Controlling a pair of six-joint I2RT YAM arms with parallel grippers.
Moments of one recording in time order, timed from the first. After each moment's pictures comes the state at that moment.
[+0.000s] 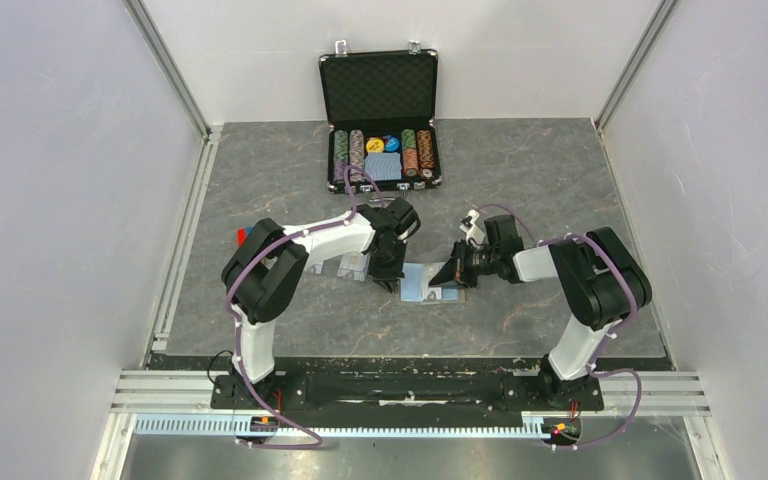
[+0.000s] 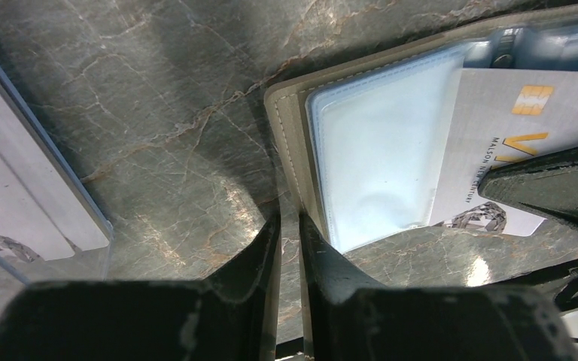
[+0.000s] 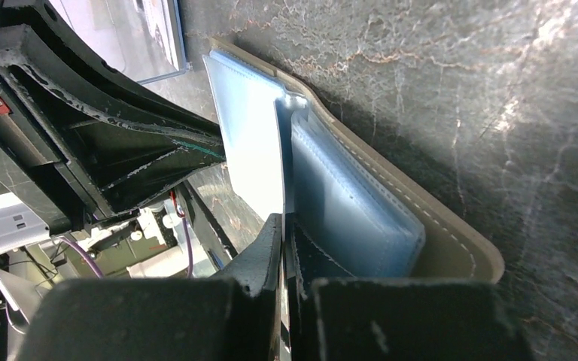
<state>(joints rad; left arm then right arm) -0.77 1.95 1.32 -0.73 0.11 -0.59 0.31 1.76 0.61 0.25 -0.81 0.68</state>
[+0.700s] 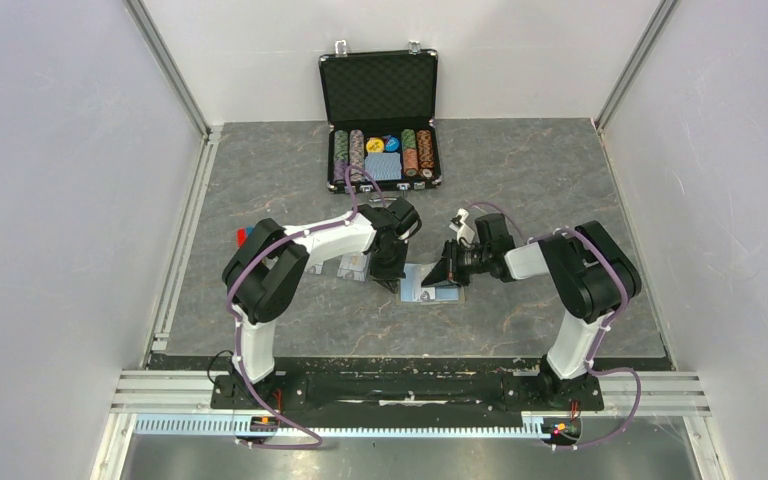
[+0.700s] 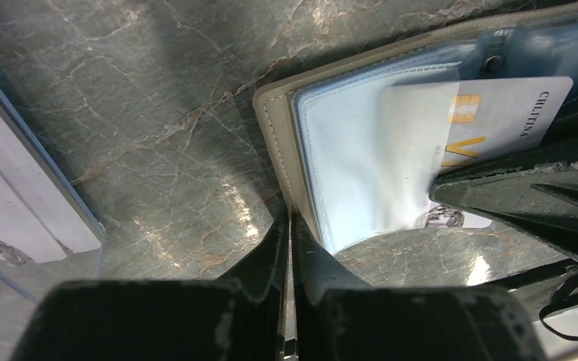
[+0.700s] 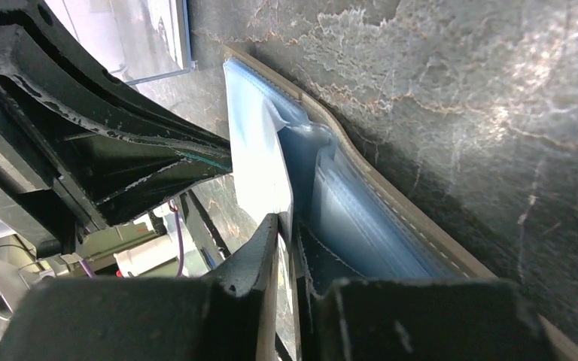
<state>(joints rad) -0.78 1.96 1.33 -0.73 0.12 -0.59 0.36 1.82 0.65 0.30 -0.84 0.66</state>
